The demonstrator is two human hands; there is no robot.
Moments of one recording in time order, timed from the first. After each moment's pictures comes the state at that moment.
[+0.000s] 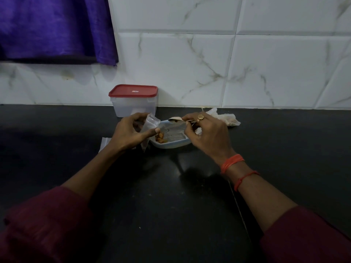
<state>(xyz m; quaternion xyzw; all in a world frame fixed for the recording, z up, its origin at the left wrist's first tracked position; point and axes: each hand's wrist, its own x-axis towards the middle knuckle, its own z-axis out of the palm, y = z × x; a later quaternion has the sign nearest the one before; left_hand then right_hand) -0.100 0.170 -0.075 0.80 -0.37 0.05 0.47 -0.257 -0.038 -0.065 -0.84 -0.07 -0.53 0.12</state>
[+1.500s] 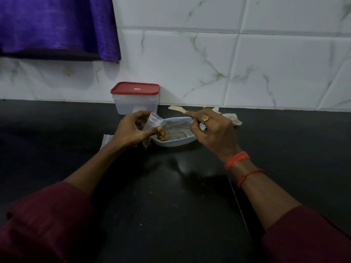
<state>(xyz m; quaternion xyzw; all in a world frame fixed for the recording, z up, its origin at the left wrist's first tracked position) -0.104 0.167 -0.072 0.80 -0.37 0.04 0.47 -0.258 -0.050 -0.062 -0.83 -0.12 -0.54 0.06</state>
